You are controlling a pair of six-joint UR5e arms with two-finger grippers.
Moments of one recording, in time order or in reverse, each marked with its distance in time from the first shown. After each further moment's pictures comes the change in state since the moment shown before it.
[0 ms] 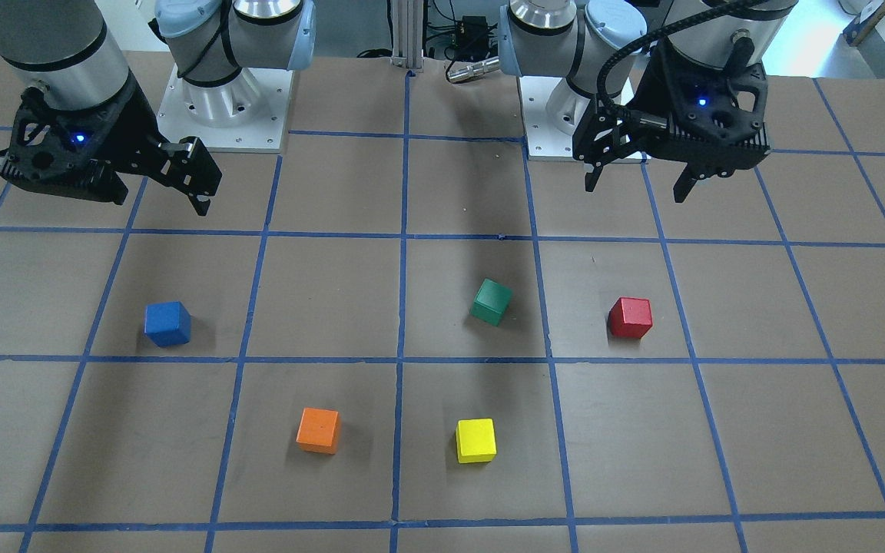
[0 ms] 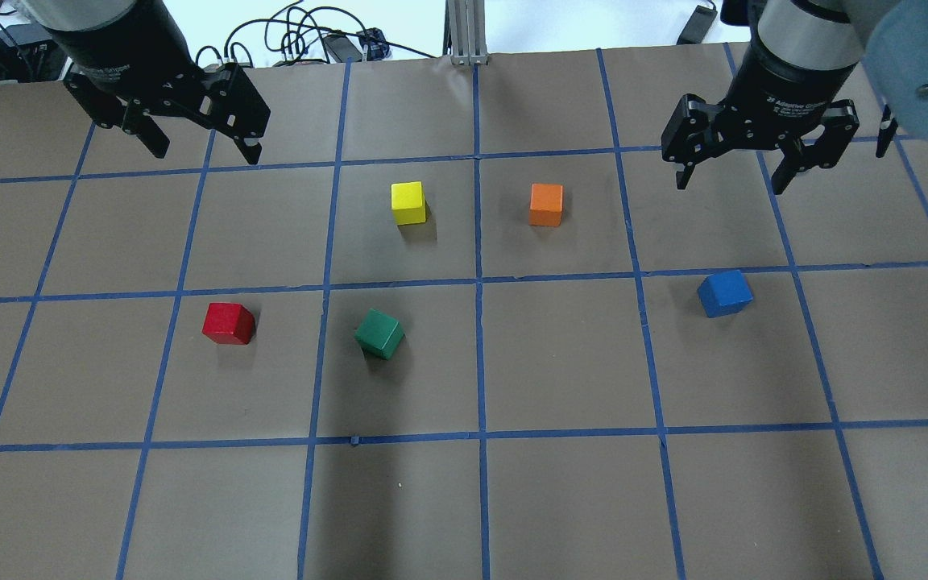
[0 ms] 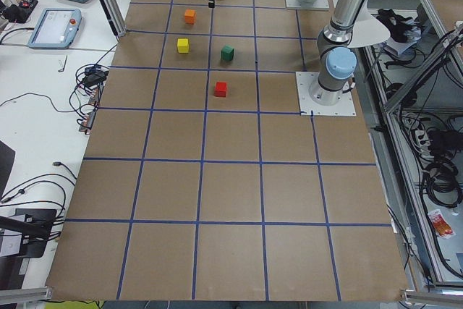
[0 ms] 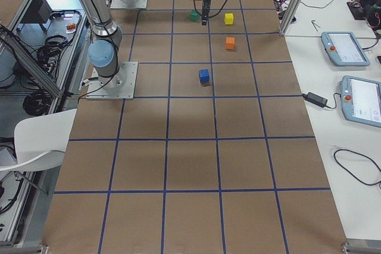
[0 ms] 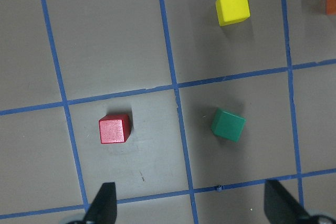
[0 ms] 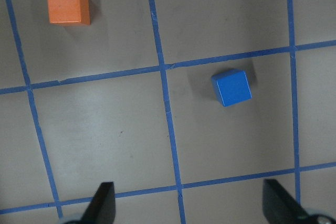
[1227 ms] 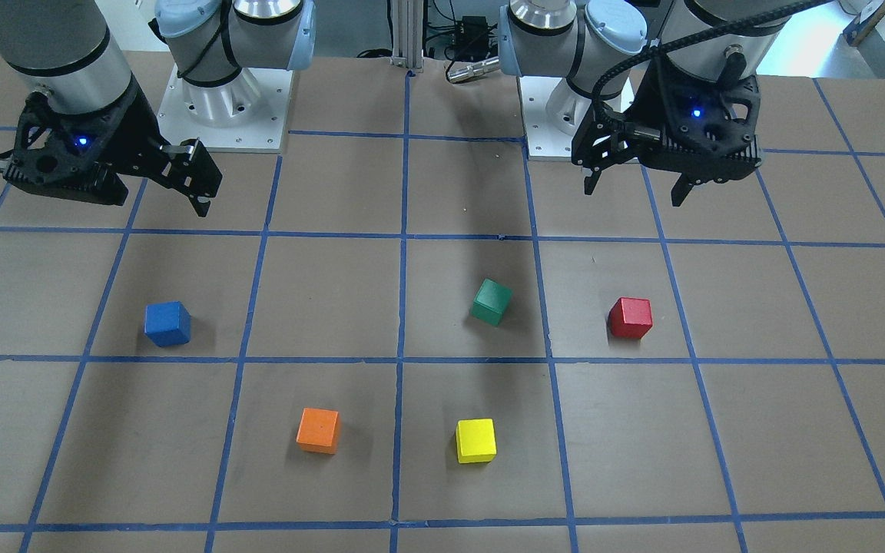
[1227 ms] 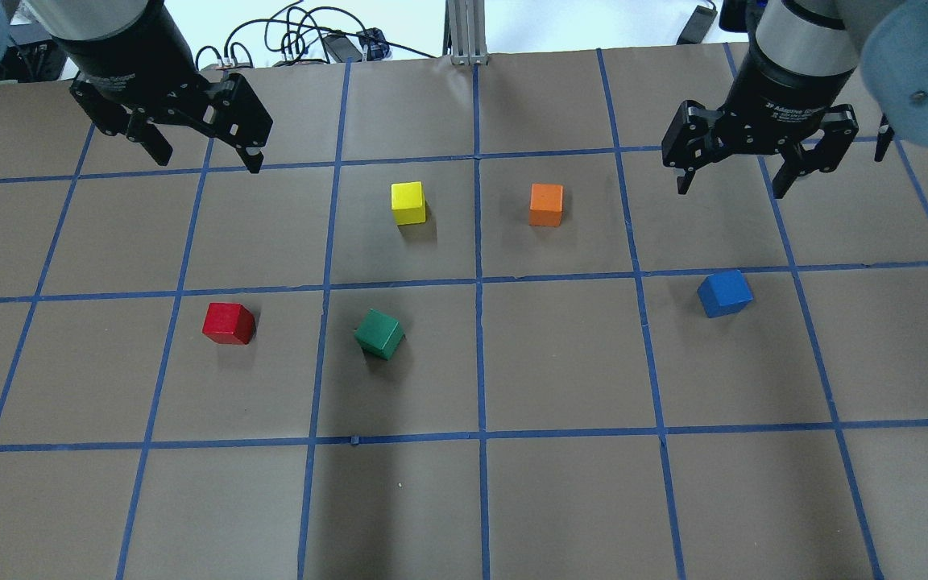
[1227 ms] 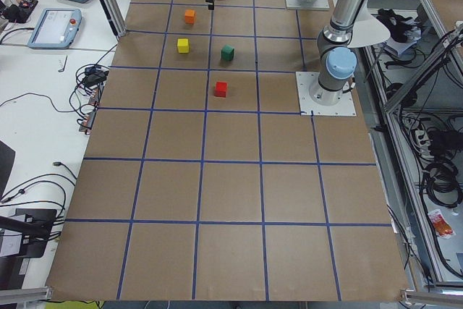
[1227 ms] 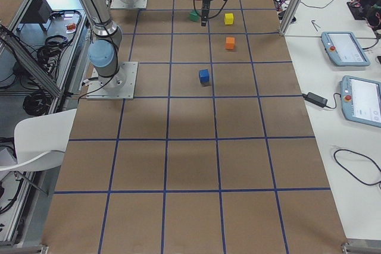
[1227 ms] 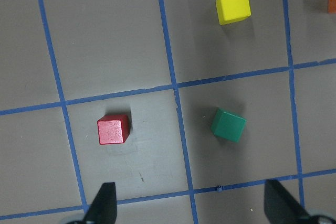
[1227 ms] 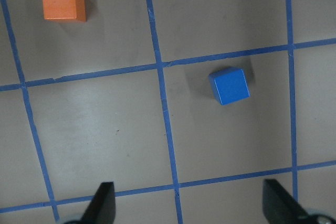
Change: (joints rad) left arm 0.010 0.001 -0.039 -0.005 0.010 0.039; right arm 0.001 0.000 0.010 -0.003 -0.009 -0.003
